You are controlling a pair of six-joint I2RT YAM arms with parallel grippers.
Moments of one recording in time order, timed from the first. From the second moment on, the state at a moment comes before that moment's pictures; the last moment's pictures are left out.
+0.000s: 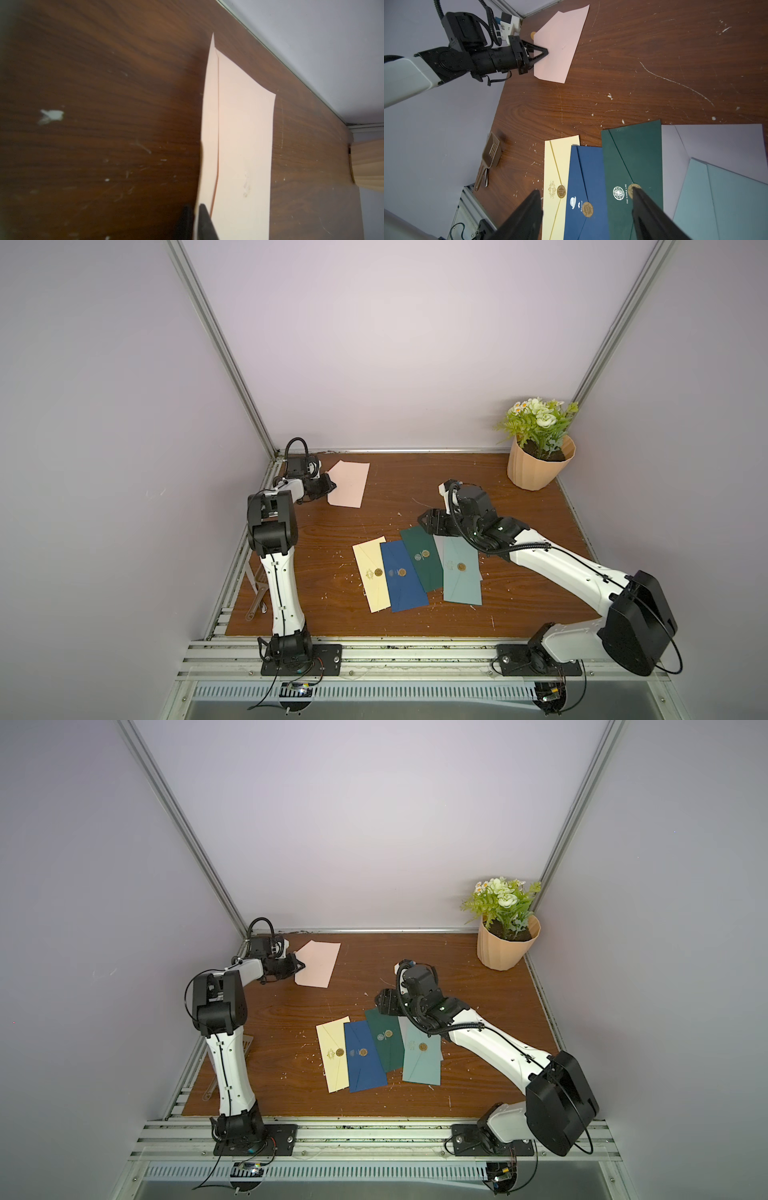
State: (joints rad) left arm 0.16 2.31 1.63 -0.22 0.56 -0.29; right arm 0.69 1.39 1.02 -0.20 -0.08 0.59
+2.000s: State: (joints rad) left arm -0.54 1.46 0.55 0.51 0.58 -0.84; right arm 0.67 1.23 0.67 -0.21 -0.04 0.72
